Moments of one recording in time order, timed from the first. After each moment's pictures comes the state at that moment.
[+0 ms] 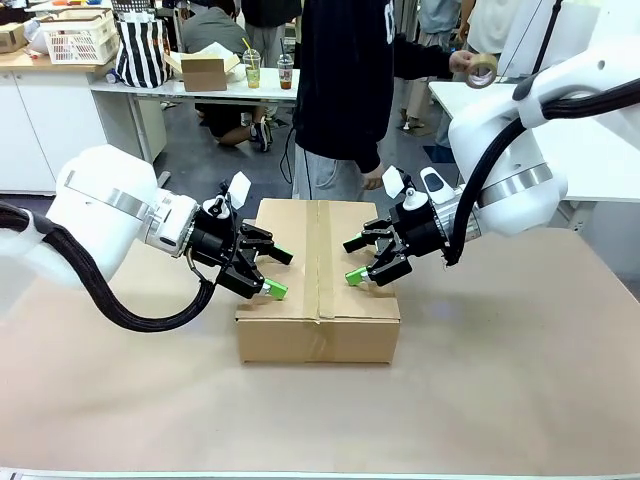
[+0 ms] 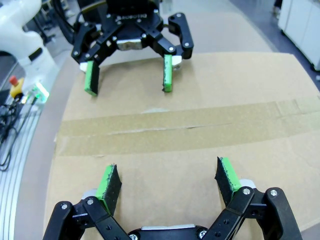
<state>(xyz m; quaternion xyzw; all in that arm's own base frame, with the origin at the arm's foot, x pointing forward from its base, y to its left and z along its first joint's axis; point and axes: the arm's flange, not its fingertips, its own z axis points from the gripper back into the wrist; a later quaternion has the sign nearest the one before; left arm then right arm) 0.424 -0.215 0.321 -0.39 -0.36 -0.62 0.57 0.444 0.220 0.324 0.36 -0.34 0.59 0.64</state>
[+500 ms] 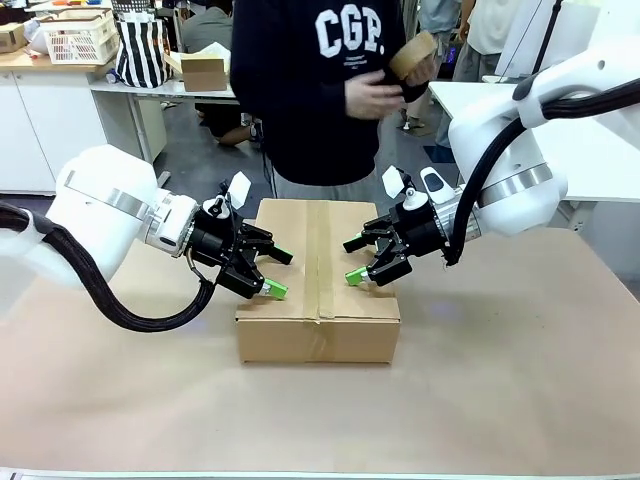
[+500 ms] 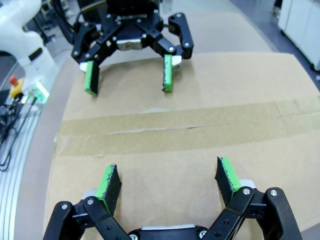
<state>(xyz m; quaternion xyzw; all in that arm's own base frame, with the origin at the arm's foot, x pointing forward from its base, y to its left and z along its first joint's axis) 0.424 -0.215 0.321 -0.39 -0.36 -0.62 0.57 0.444 0.220 0.324 0.36 -0.34 0.59 0.64</state>
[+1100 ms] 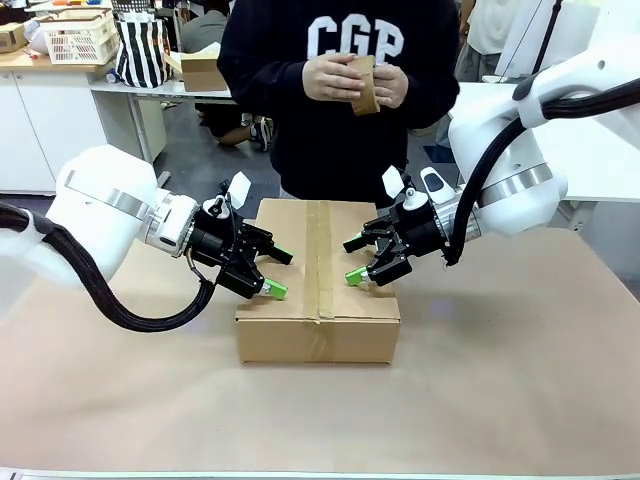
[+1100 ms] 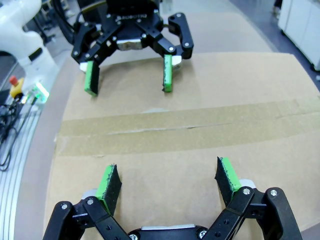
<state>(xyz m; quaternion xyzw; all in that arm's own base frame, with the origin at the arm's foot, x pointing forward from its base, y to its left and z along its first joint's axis) 0.424 -0.215 0.321 -0.39 -0.36 -0.62 0.57 0.444 0.220 0.324 0.36 -0.34 0.59 0.64</state>
